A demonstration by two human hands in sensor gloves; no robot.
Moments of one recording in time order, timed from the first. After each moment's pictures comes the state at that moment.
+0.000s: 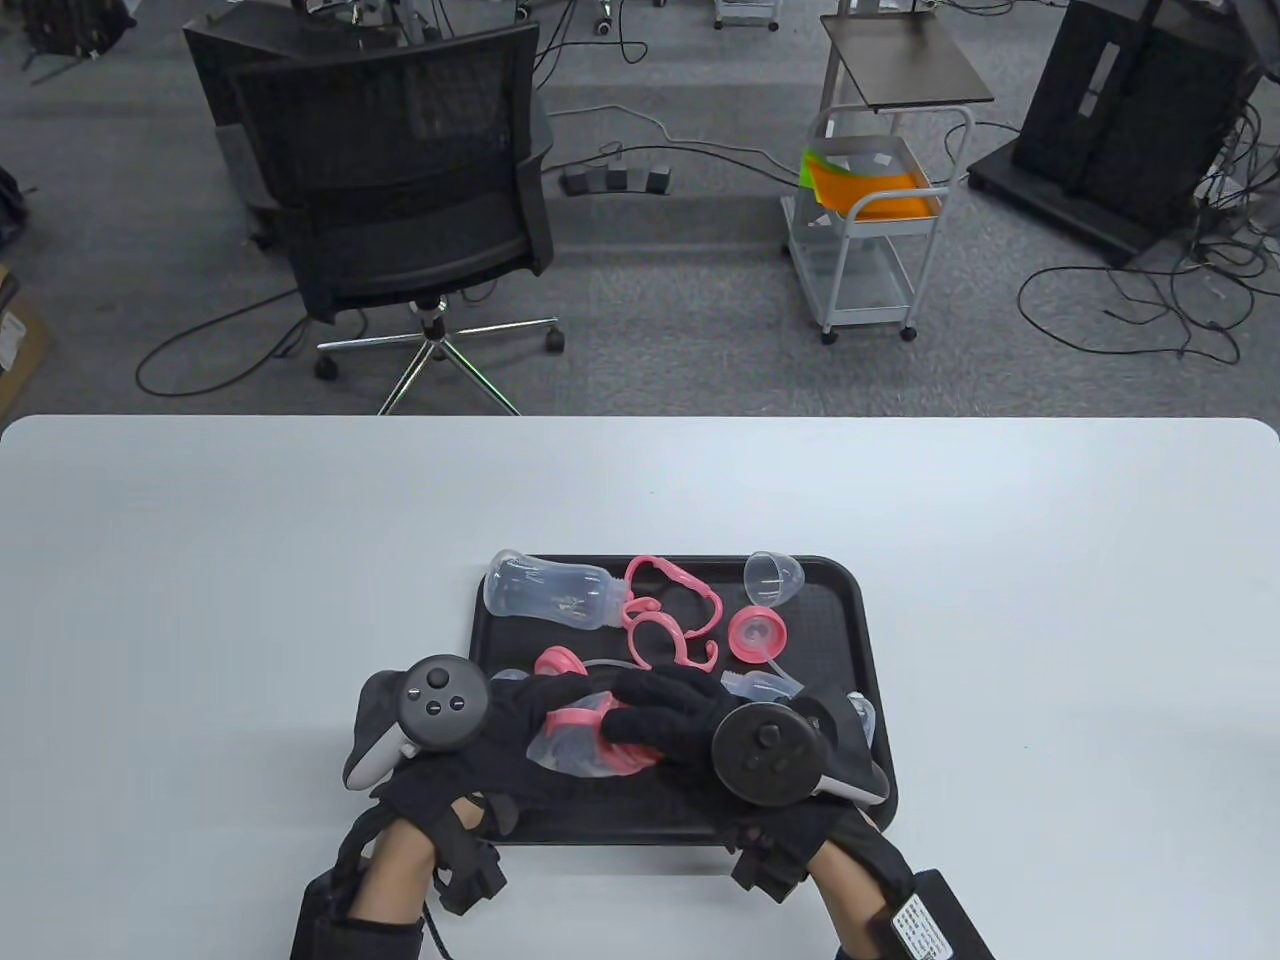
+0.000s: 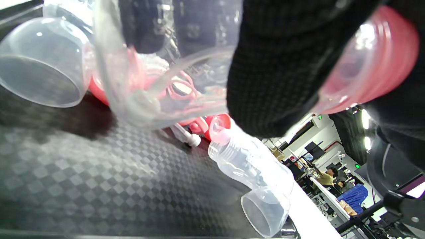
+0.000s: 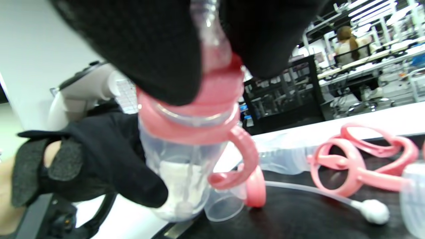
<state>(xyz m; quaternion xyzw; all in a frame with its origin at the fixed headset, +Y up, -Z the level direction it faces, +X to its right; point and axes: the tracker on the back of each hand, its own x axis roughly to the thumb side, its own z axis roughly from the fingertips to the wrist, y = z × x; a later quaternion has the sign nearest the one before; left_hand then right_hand) -0.179 -0.696 -0.326 -0.11 -0.21 0.33 0.91 0.071 -0.629 -0.290 0.33 -0.05 0.91 0.23</state>
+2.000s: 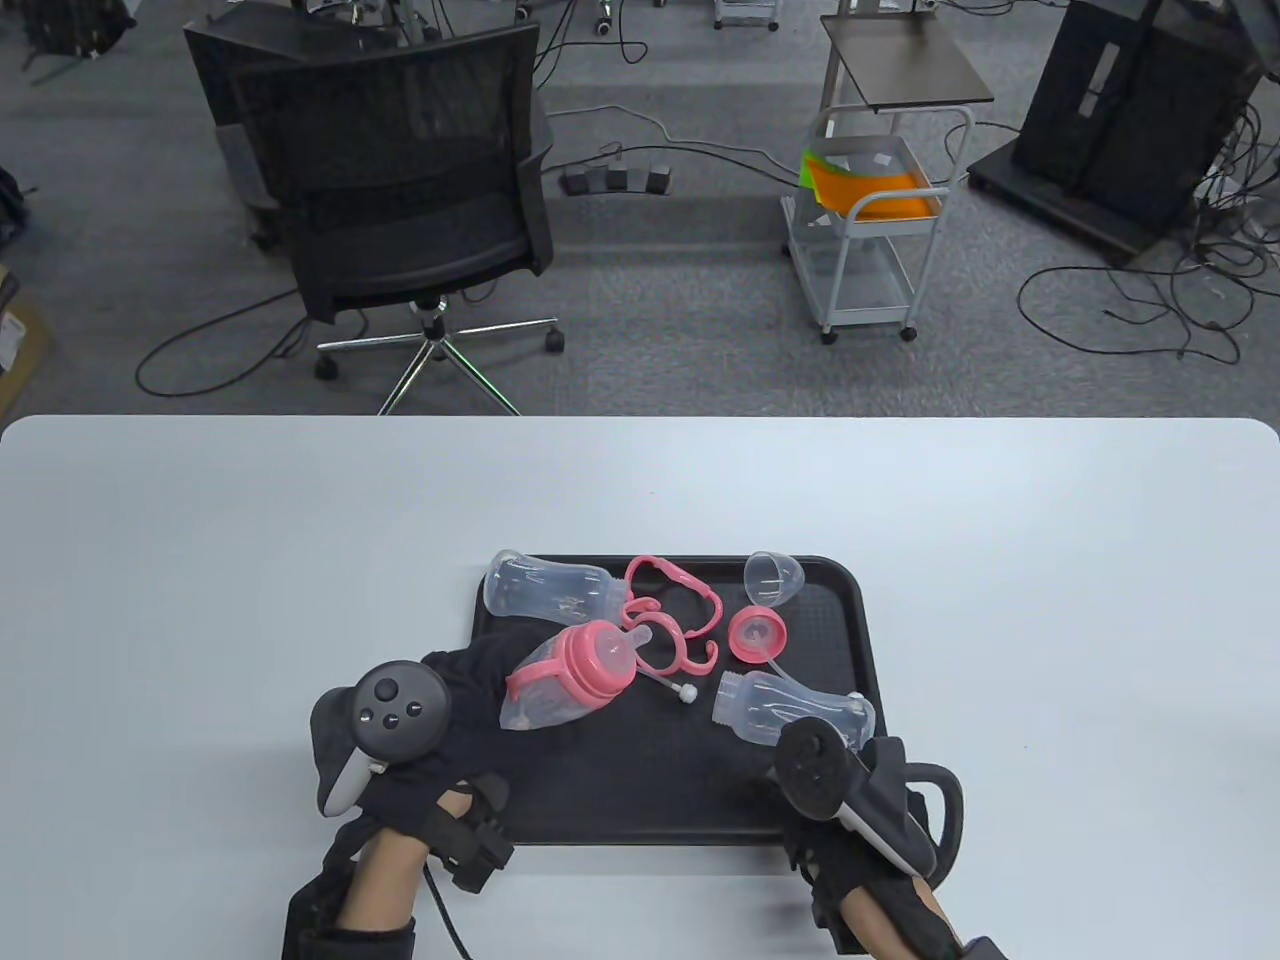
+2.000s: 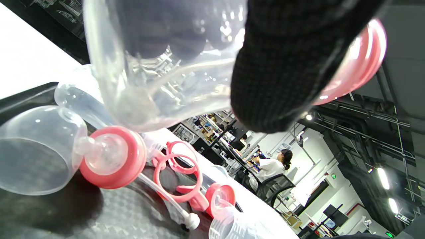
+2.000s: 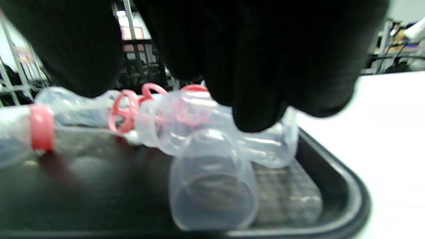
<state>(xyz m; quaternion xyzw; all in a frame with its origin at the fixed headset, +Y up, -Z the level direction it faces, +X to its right) -0.198 -0.672 -0.316 0.02 -0.15 0.36 0.92 0.134 -0.682 -0.278 0.01 0.00 1.00 0.03</state>
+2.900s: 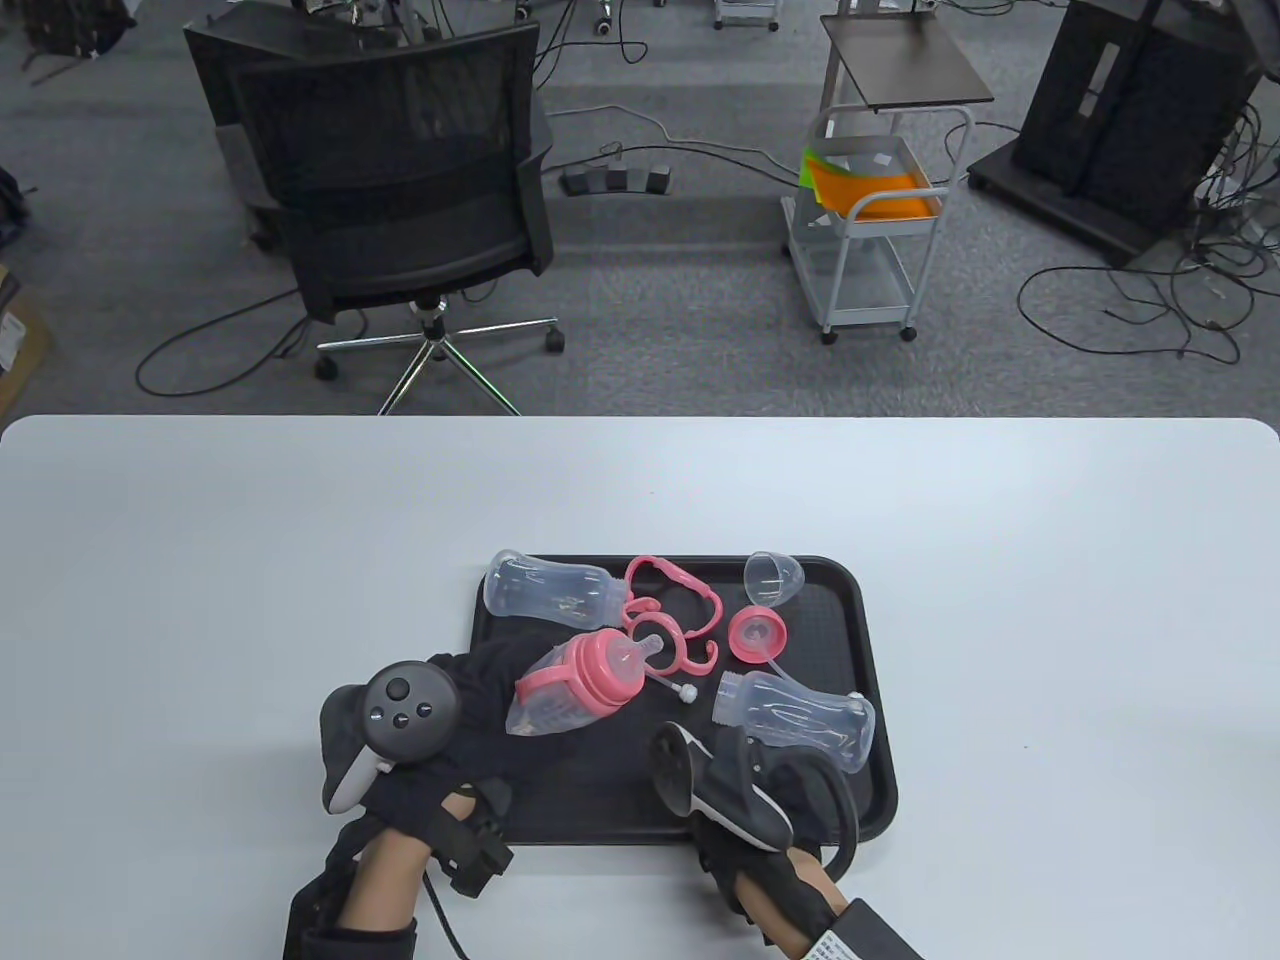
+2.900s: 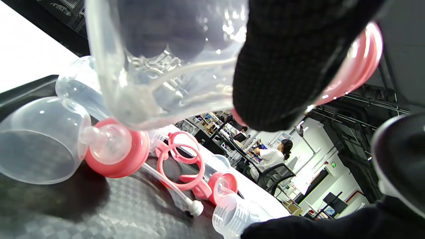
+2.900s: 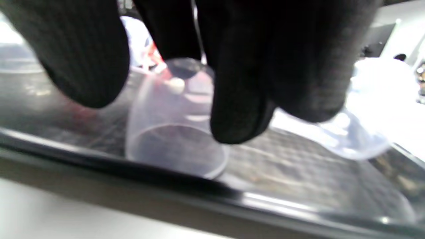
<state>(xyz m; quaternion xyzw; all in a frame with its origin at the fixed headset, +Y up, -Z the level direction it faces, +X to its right) -0.194 -0.673 -0.316 0.00 -0.15 0.35 0.92 0.045 -0.716 -0.300 0.06 0.05 0.99 -0.09</state>
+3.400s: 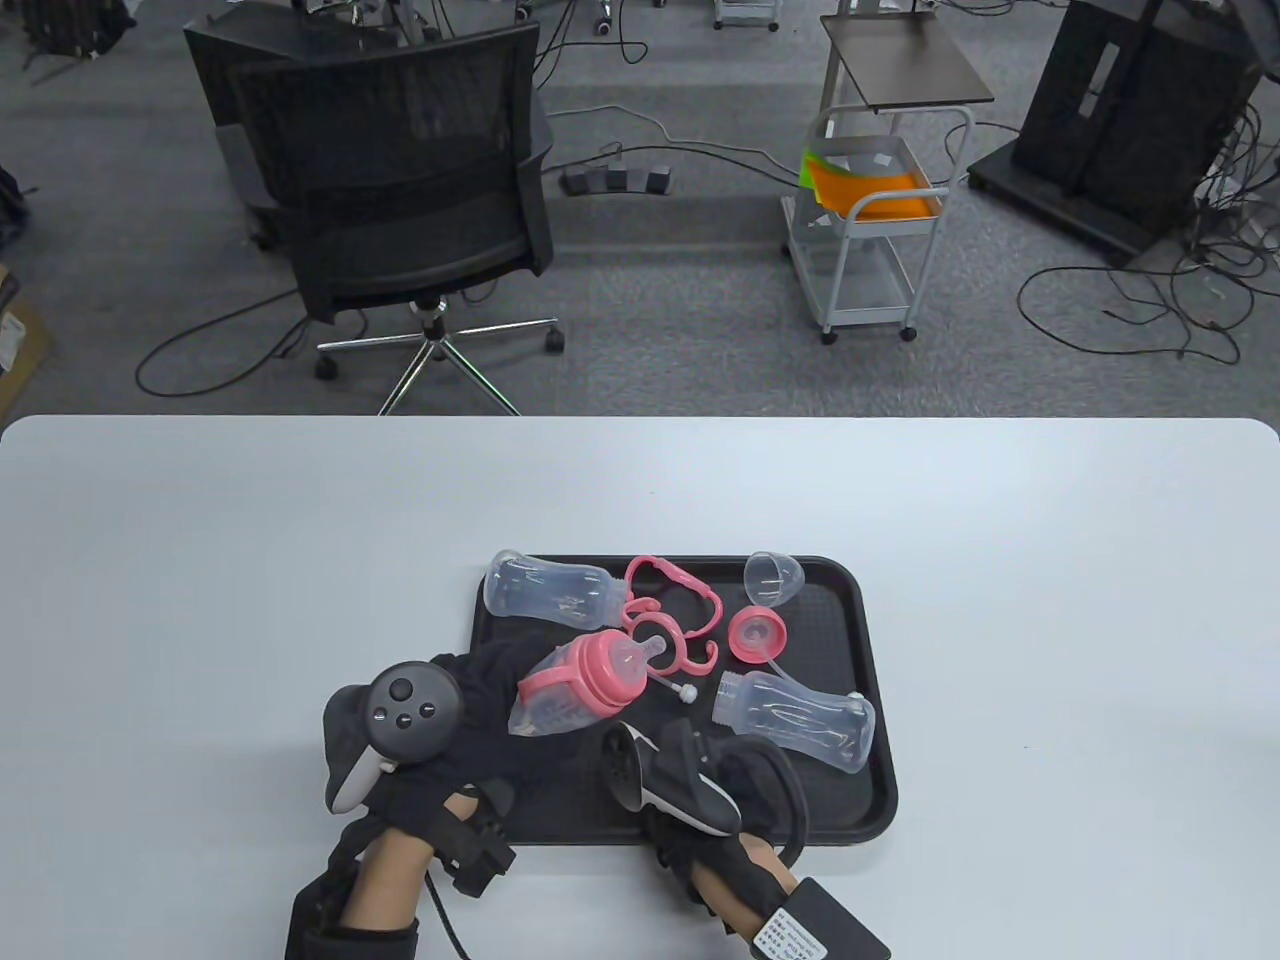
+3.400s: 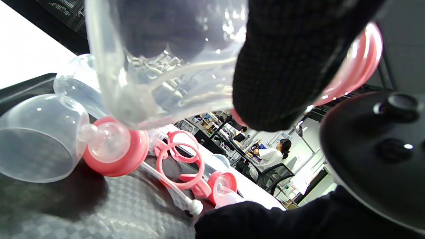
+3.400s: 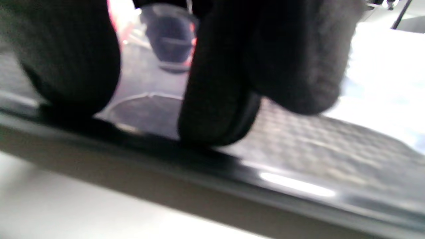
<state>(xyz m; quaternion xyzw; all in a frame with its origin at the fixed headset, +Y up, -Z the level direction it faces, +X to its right) -0.192 -0.674 -0.316 0.00 -0.15 0.35 0.92 0.023 -0.731 -0.308 0.09 0.05 0.99 -0.06</state>
